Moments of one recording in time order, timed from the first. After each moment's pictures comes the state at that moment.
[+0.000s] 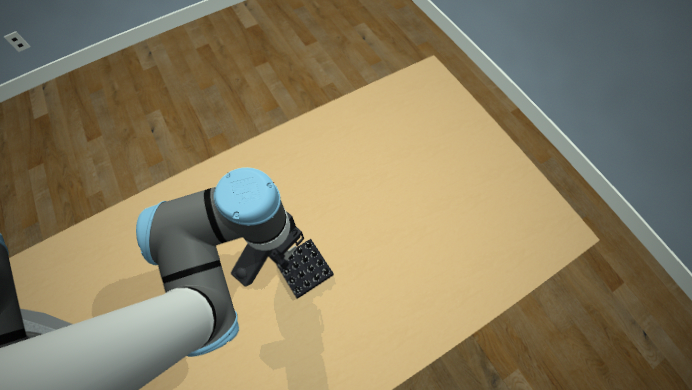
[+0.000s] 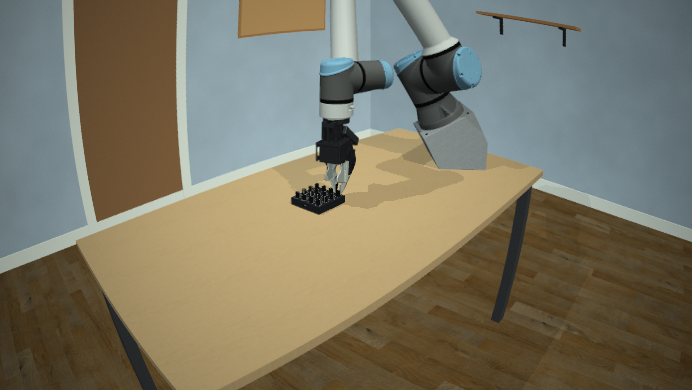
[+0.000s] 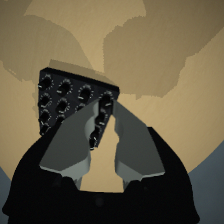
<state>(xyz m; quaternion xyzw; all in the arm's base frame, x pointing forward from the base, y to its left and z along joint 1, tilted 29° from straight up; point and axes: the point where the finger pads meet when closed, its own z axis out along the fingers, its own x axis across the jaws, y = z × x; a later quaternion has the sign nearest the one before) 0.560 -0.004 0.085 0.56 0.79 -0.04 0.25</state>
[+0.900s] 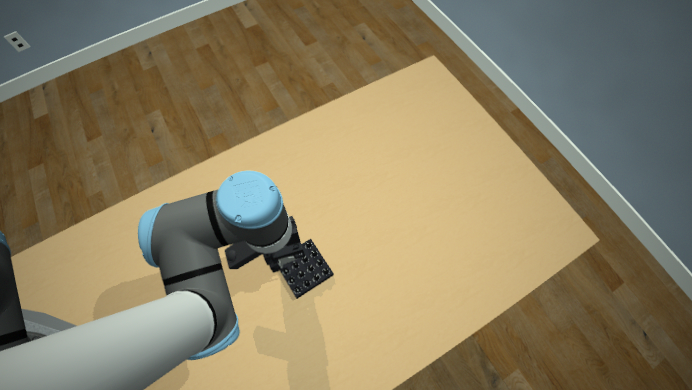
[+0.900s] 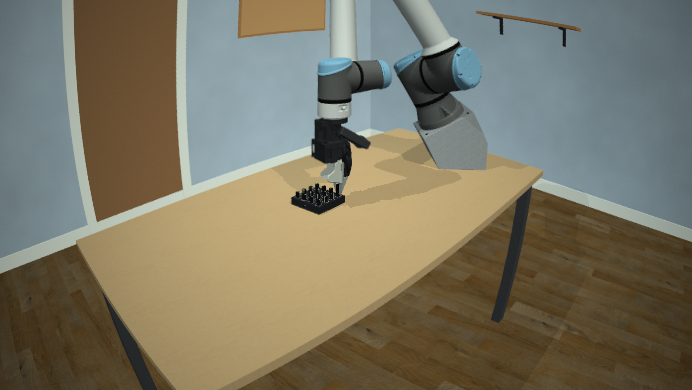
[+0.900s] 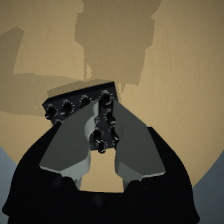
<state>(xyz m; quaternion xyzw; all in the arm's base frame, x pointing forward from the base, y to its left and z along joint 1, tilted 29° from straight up) 0.561 -0.002 0.085 0.75 0.61 0.03 0.25</state>
